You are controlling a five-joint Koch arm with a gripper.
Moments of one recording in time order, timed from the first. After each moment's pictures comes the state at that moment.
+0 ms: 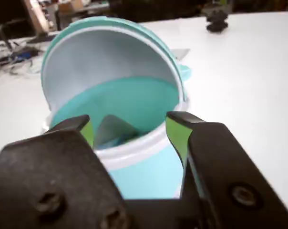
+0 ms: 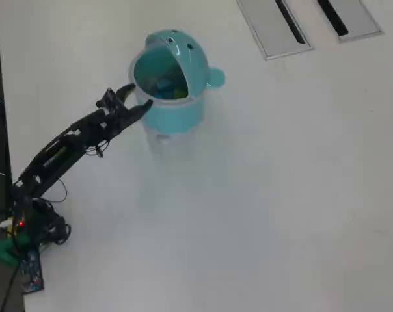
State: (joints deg) arm -26.9 96.8 87.5 17.4 -79.0
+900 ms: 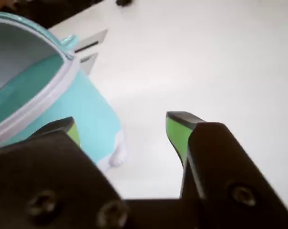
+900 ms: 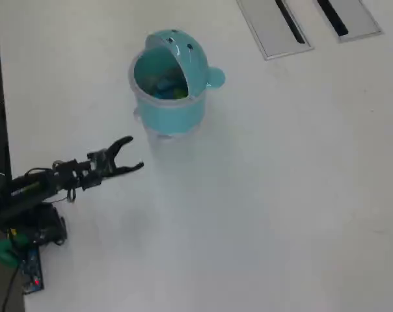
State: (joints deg) arm -9.0 126.0 123.7 18.7 -66.4
